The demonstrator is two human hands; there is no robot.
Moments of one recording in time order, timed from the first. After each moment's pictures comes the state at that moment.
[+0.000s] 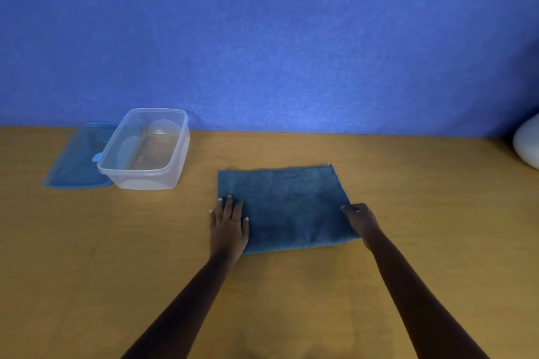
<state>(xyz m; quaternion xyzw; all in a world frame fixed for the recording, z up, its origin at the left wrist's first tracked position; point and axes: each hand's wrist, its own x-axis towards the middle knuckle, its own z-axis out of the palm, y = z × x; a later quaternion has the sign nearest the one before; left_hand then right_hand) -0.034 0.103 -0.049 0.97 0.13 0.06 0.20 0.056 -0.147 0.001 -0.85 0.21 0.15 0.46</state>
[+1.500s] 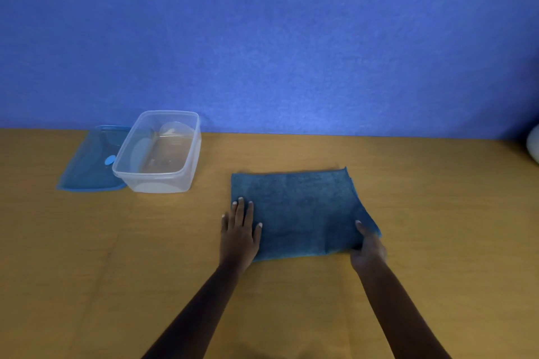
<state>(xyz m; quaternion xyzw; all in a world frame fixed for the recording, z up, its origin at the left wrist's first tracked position) -0.037 0.120 -0.054 0.98 0.10 -0.01 0.16 0.002 -0.108 0.004 -0.46 0.42 0.04 0.78</state>
